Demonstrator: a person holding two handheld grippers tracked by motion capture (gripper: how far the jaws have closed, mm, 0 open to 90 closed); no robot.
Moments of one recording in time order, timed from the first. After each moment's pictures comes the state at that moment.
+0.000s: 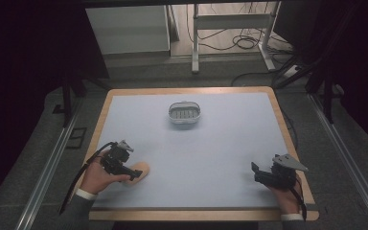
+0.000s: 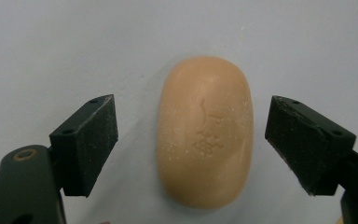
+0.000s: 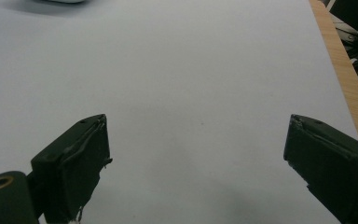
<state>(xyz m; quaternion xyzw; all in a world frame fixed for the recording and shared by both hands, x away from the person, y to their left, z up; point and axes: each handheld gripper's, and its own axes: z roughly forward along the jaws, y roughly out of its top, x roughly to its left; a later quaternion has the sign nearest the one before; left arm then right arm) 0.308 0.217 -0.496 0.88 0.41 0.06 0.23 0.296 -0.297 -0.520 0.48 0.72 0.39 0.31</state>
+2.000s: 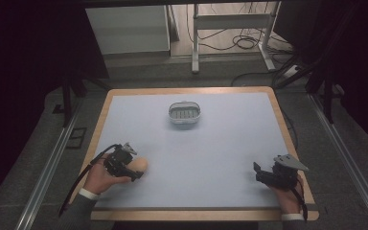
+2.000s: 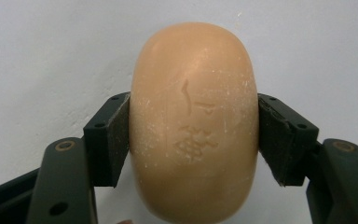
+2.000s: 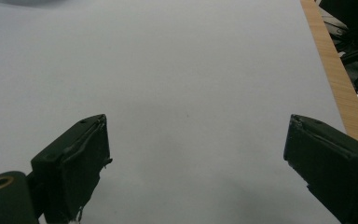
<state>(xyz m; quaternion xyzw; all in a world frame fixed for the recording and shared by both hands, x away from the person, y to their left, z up) 0.308 0.212 -0.502 0.89 0.39 0.06 0.22 0.298 -0.302 -0.523 0.49 0.72 0.38 0.32</state>
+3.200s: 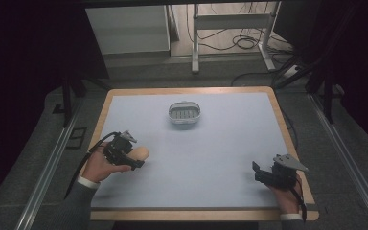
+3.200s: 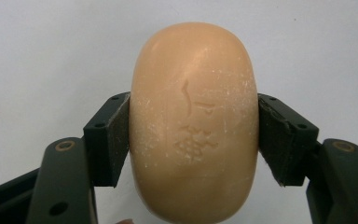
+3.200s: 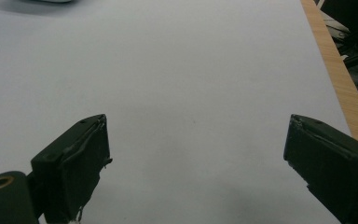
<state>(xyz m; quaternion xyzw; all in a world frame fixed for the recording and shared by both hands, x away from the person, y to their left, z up) 0.328 0.211 -0.468 0.89 0.38 0.07 0.24 0.298 -0.299 -0.522 0.49 0.71 0.39 0.32</state>
